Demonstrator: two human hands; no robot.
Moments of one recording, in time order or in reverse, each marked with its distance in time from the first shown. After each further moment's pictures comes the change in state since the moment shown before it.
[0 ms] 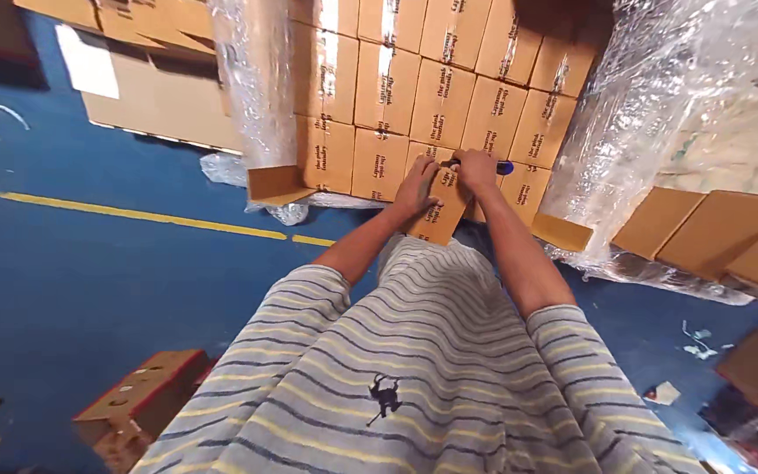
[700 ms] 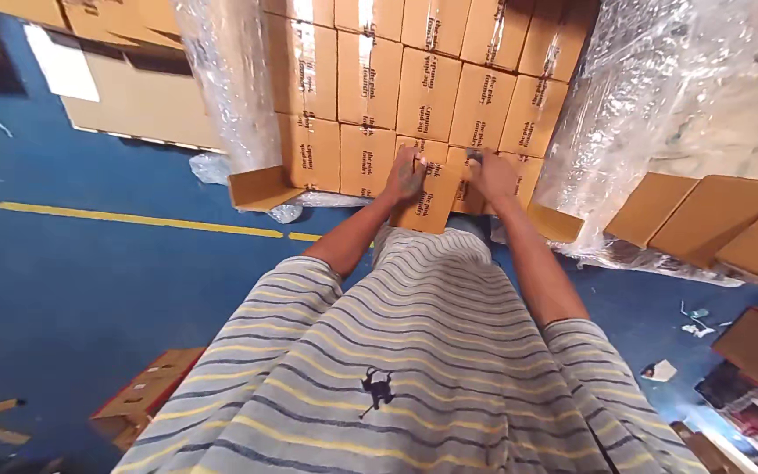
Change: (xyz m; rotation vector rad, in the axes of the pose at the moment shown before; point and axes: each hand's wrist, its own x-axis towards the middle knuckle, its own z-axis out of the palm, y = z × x) left_hand 0.018 -0.002 -0.003 -0.279 0.093 -0.077; right_hand -0.052 0.044 -0.027 0.168 0.028 0.171
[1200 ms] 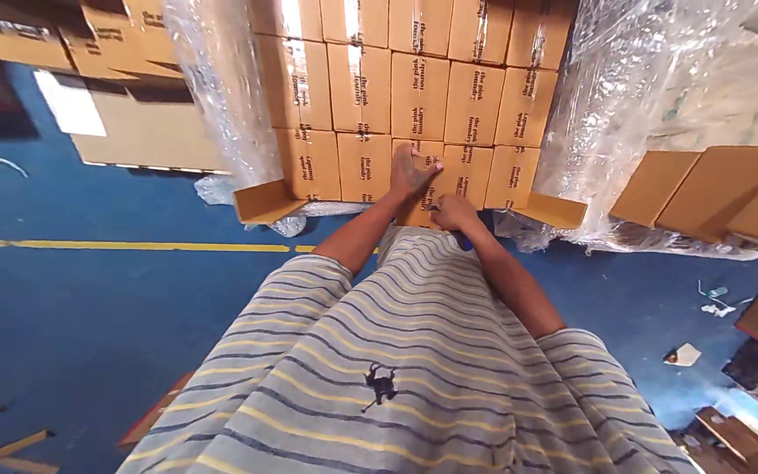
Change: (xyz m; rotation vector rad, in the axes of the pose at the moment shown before) left_hand 0.014 0.022 0.000 0.050 0.042 -0.236; right_hand -0.050 -0.052 0.061 0.096 -0.330 0.051
